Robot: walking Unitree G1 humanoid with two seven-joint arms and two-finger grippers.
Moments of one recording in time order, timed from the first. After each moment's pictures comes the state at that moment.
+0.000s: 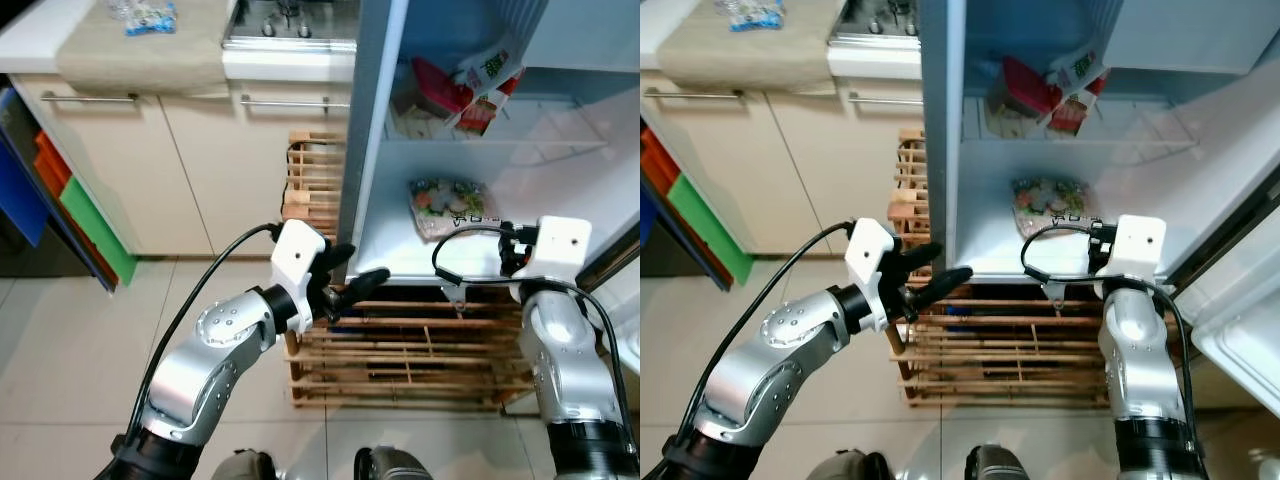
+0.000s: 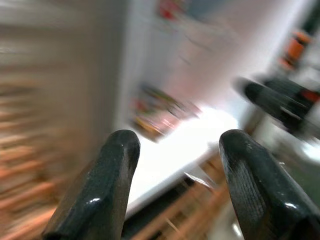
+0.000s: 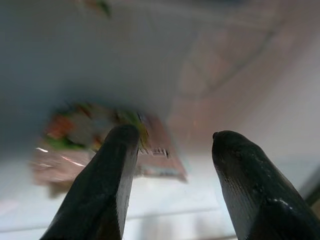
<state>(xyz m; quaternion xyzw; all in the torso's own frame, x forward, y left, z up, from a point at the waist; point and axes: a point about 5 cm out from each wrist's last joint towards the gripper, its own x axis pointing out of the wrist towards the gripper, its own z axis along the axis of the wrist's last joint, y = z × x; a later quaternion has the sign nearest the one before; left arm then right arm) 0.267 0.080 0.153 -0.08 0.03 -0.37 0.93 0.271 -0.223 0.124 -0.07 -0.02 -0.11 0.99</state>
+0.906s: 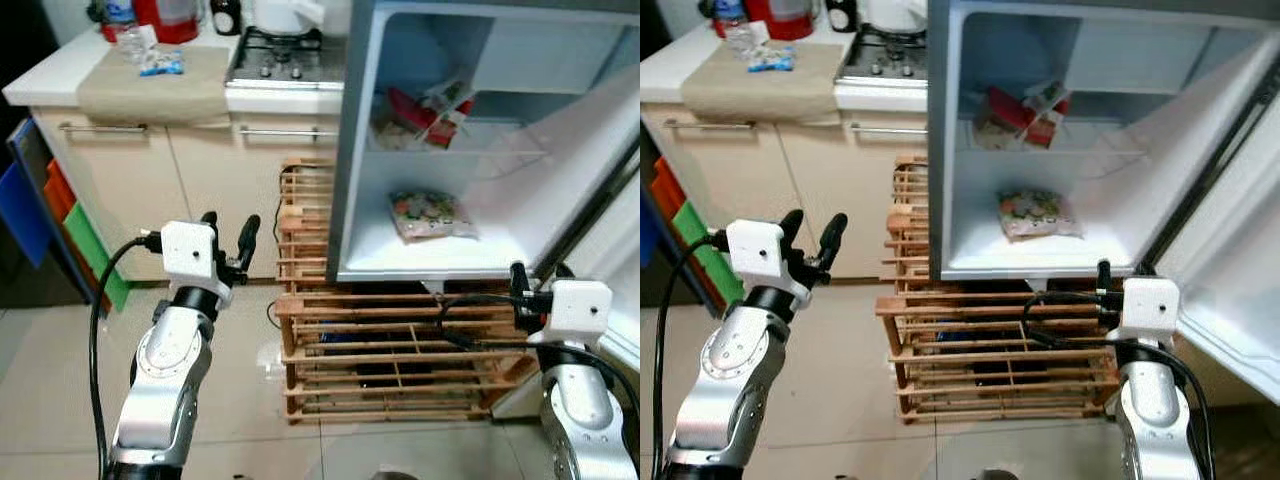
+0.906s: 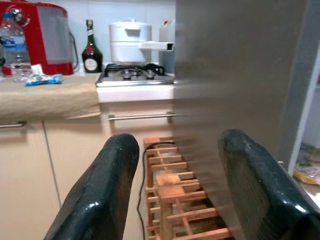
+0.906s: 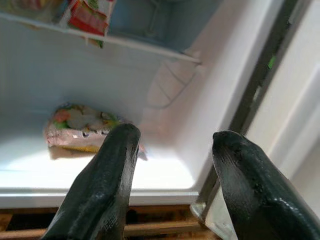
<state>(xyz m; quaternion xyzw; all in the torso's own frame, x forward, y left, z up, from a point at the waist) 0.272 0.151 0.140 0.00 -0.07 -0.07 1.00 0.232 -0.232 0.098 -0.10 -0.02 -0.09 0.99</state>
